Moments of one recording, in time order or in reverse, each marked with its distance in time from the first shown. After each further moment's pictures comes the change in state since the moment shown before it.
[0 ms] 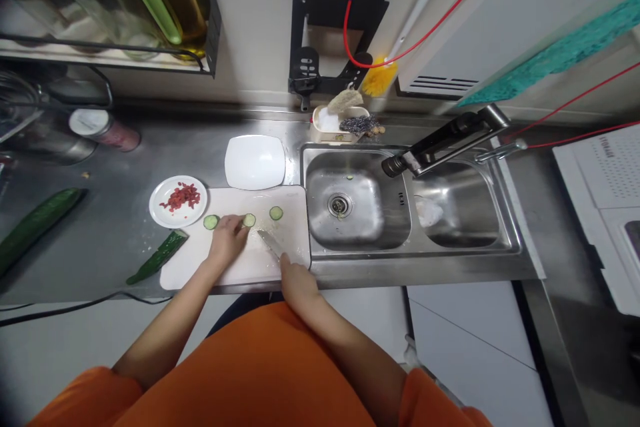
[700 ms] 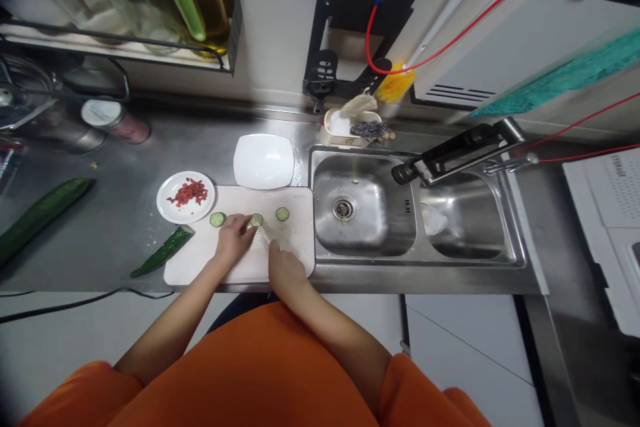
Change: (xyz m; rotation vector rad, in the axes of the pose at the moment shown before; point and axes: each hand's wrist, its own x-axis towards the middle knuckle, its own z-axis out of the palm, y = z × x) left_hand -0.003 -0.003 0.010 -0.090 0.069 -0.020; right_hand 0.020 -0.036 -0.022 -0.032 0.089 -0.061
